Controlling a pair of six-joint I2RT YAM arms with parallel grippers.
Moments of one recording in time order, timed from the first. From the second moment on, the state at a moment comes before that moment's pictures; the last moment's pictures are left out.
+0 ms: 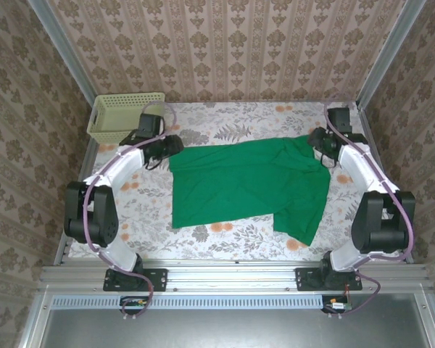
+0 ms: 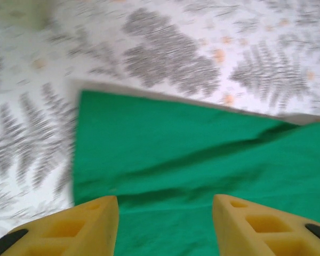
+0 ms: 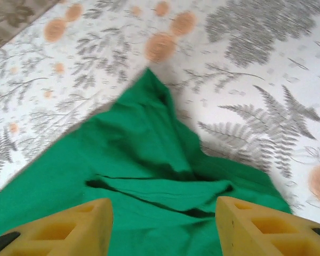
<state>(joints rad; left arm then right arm) -0.28 1.66 1.24 -0.44 0.16 -0.51 -0.04 1.58 1.24 -0.54 0.07 0.53</state>
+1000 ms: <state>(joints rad) -0.25 1.95 1.21 -0.26 0.20 -0.55 -0.16 2.30 1.85 -0.72 -0.07 0.58</state>
